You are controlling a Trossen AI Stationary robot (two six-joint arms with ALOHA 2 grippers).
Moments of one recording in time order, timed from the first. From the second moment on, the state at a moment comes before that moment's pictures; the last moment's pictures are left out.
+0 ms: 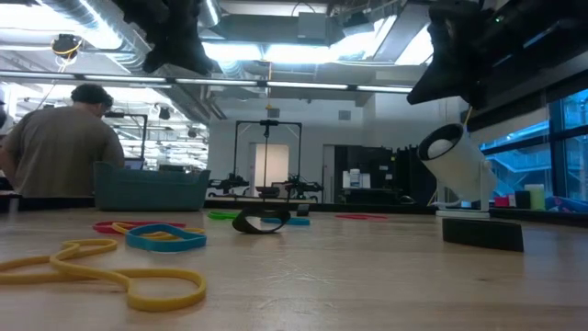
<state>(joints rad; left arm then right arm) 0.40 0.95 0.94 -0.59 -0.07 -0.44 0.07 0.95 0.62 -0.28 0.38 0.65</state>
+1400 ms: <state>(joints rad) -0.23 0.86 0.65 -0.53 -0.16 -0.66 -0.42 1.97 1.29 -0.71 0.08 0.46</state>
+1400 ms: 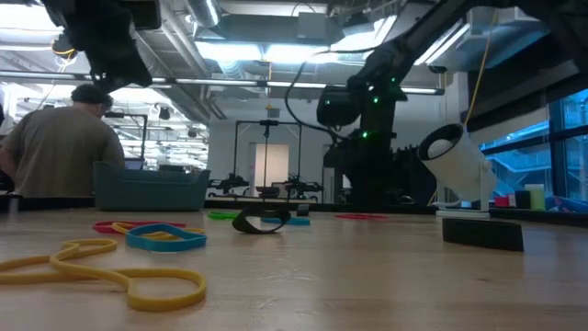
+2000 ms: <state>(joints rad) -0.23 0.66 0.53 -0.53 -0.16 -0.56 -0.39 2.01 1.30 -0.71 0.08 0.55</state>
